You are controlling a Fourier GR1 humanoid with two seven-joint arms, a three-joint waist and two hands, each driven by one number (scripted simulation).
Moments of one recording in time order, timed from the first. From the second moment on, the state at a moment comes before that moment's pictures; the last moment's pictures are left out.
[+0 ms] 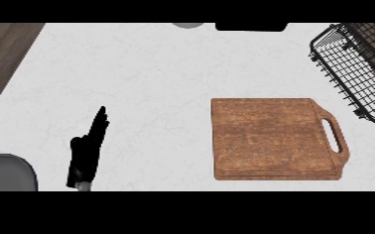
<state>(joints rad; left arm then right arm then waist) 0.06 0.16 -0.15 -1.39 0.01 0.25 0.03 -0.69 -0.88 -0.44 -1.01 0.65 0.04 0.65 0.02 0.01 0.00</state>
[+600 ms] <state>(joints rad) 0.07 0.15 -0.14 -1.39 -0.01 0.24 0.02 -0.85 -0.83 -0.44 -0.58 0.70 -0.18 0.49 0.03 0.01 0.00</state>
